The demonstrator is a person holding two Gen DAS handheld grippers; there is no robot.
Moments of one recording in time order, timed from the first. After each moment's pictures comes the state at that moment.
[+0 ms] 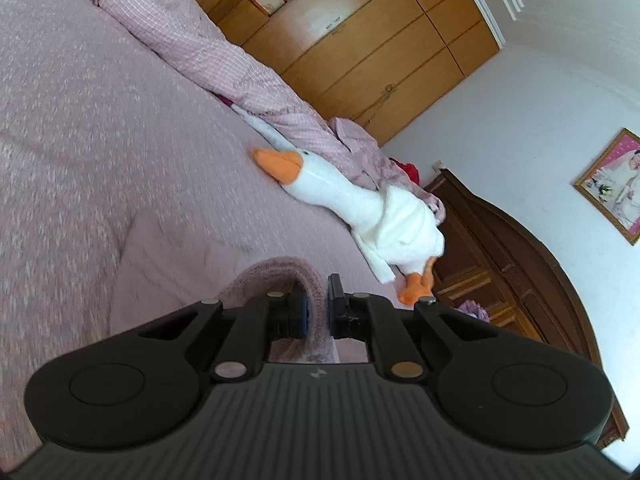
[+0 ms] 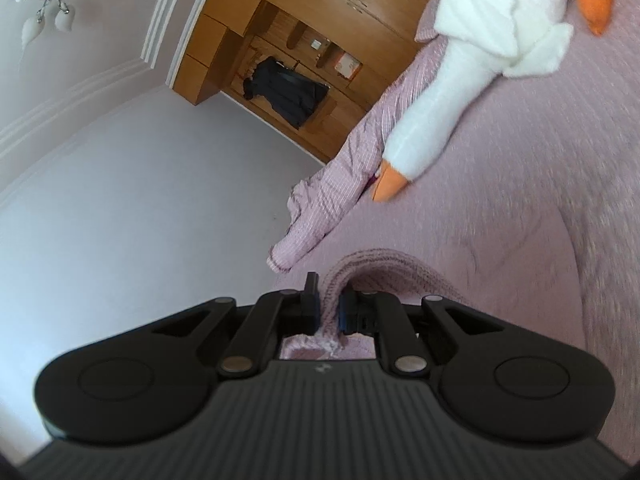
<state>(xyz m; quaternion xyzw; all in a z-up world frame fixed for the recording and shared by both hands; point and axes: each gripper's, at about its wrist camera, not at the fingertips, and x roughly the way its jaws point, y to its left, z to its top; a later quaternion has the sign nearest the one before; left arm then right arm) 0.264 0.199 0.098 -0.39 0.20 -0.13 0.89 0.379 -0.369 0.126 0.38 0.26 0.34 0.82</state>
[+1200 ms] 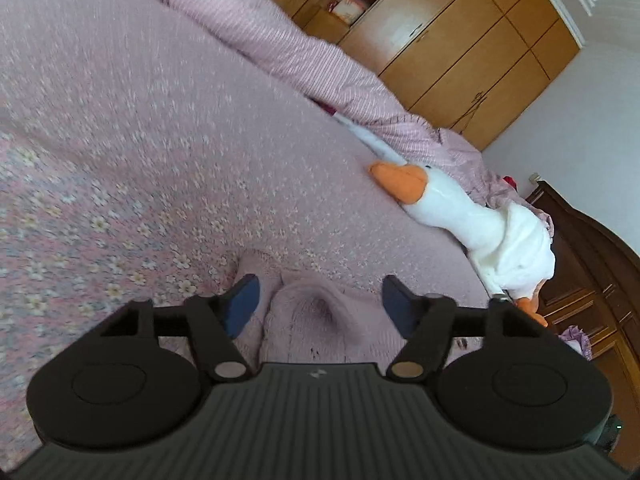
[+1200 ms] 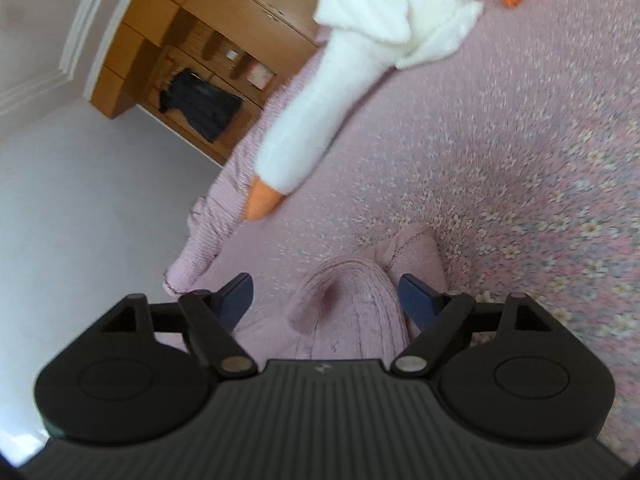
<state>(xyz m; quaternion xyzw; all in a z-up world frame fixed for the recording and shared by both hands) 0.374 0.229 0.013 -0.35 0.23 0.01 0.91 0.445 -0.389 0.020 0.37 0.29 0.23 0.86</state>
